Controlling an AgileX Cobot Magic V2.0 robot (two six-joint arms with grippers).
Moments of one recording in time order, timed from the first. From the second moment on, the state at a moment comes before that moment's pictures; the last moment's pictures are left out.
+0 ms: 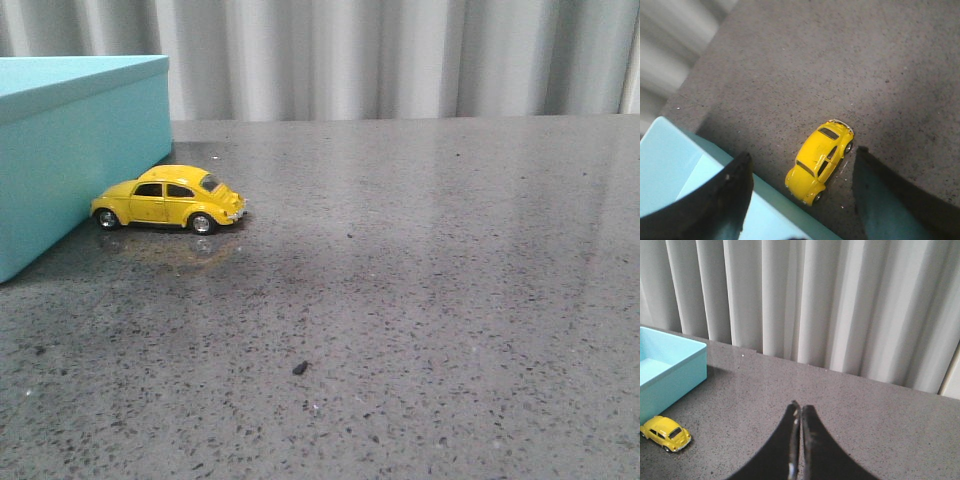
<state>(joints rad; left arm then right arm) -0.58 1.11 -1.13 -0.09 0.77 0.67 0.31 0.54 -1.05 -0.08 0.70 -0.03</state>
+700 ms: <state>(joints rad) -0.61 1.50 -1.38 0.07 0.93 0.74 0.31 0.54 -1.01 -0.05 0.71 -0.03</state>
